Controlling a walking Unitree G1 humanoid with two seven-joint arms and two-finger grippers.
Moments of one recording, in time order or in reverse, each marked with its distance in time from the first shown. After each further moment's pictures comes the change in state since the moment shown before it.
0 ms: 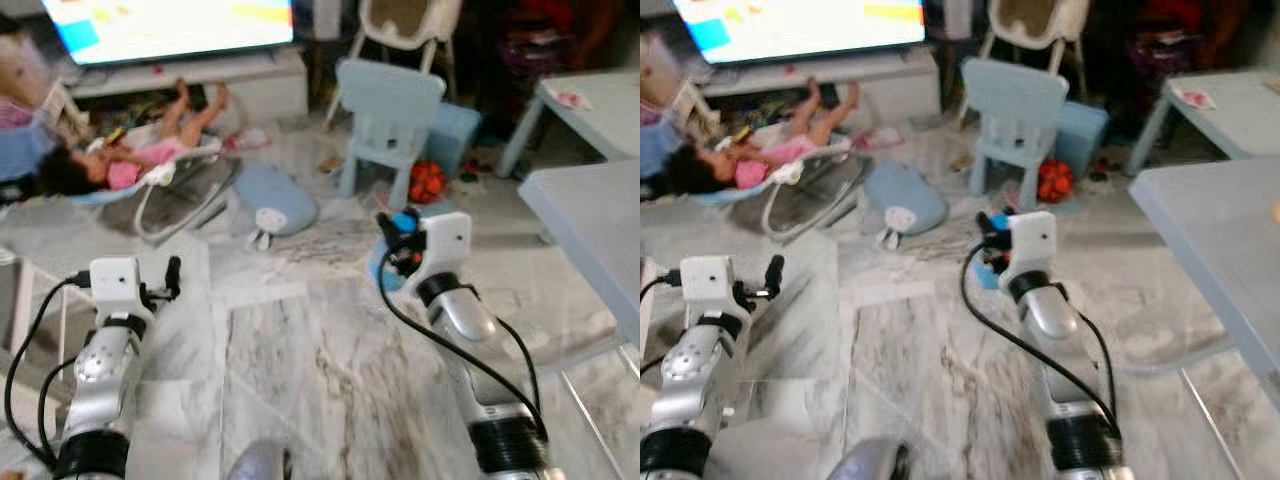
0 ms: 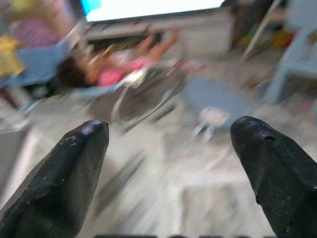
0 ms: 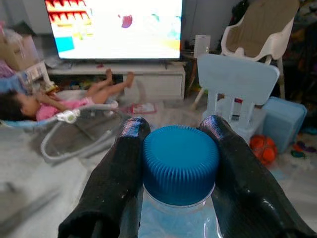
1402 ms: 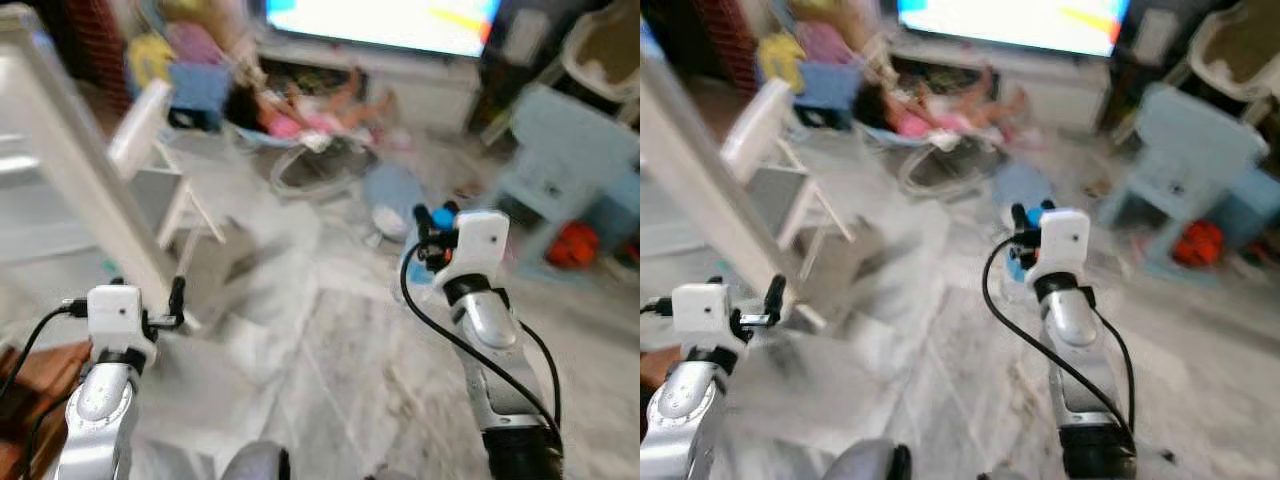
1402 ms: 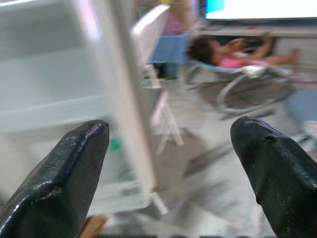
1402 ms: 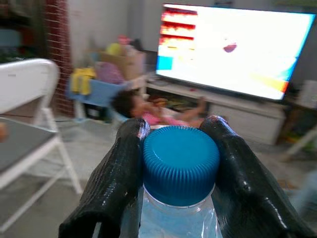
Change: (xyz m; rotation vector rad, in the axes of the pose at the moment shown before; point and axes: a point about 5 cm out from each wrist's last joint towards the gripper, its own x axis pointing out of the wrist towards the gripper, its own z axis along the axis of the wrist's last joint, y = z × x) left arm -0.035 -0.034 0.016 -0.007 -0.067 -0.052; right arm 0.001 -0.022 0.016 -0.110 -0.069 -0.086
